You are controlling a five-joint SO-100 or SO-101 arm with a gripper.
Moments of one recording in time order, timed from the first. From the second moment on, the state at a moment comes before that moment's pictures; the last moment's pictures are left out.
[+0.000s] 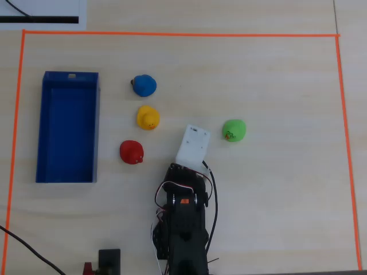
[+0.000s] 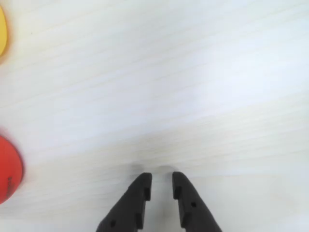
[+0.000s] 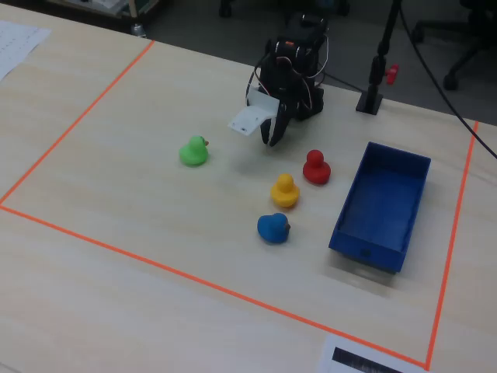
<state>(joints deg) 4.0 189.8 178.3 73.3 -67.6</state>
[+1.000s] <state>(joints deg) 4.0 189.8 178.3 73.3 -67.6</state>
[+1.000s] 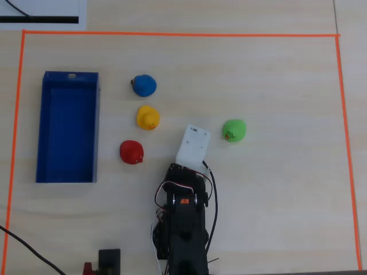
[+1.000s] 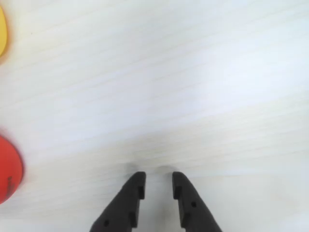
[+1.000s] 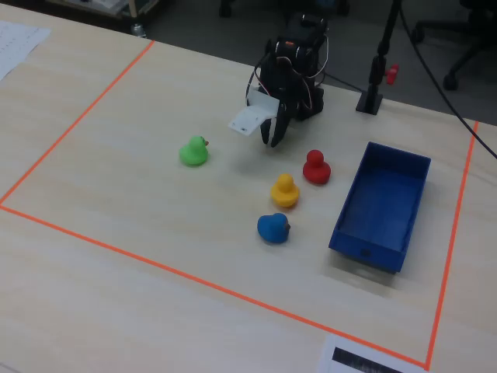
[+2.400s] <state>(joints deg) -8.1 110.8 132.7 45.0 -54.5</state>
